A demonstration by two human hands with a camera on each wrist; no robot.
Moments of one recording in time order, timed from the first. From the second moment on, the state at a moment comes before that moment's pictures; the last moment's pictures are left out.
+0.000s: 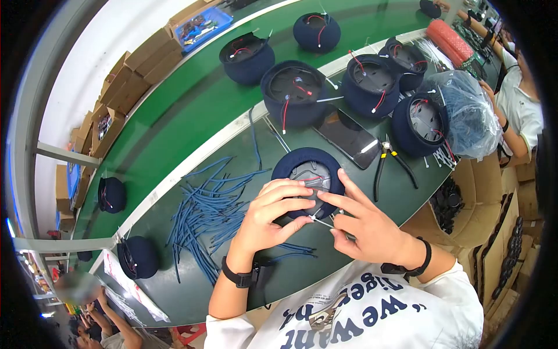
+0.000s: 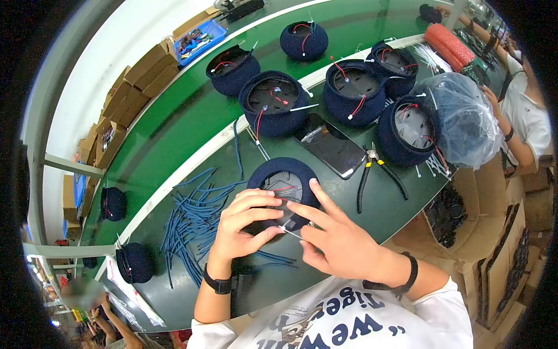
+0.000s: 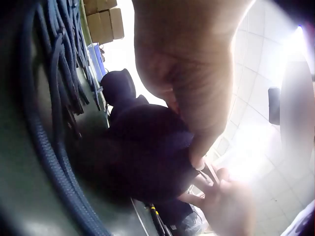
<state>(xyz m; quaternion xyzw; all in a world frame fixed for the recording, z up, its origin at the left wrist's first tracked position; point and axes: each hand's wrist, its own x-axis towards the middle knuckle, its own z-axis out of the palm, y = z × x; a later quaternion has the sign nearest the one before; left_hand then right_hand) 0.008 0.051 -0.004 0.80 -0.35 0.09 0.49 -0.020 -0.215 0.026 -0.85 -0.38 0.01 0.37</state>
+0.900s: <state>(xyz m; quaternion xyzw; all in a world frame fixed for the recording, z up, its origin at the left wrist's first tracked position) 0.038 0.149 -0.019 0.97 -0.13 0.10 0.17 0.002 -0.224 0.058 -0.84 -0.30 -0.09 0.44</state>
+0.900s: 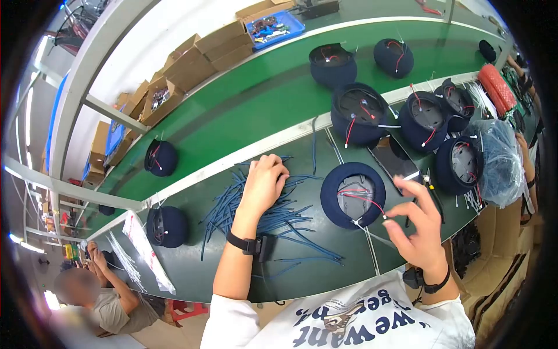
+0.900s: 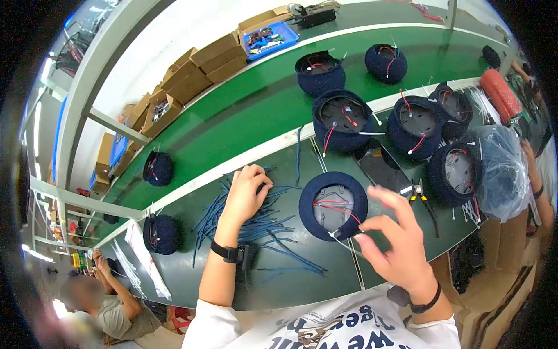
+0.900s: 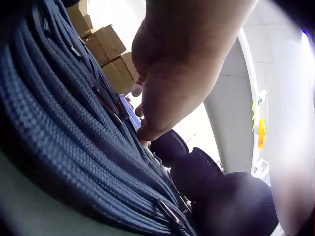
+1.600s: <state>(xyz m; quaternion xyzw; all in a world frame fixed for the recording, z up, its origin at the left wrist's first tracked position) -0.014 0.045 0.037 0.75 -0.19 -0.06 0.63 -0.003 -0.189 0.068 -0.59 -0.13 0.03 0.80</state>
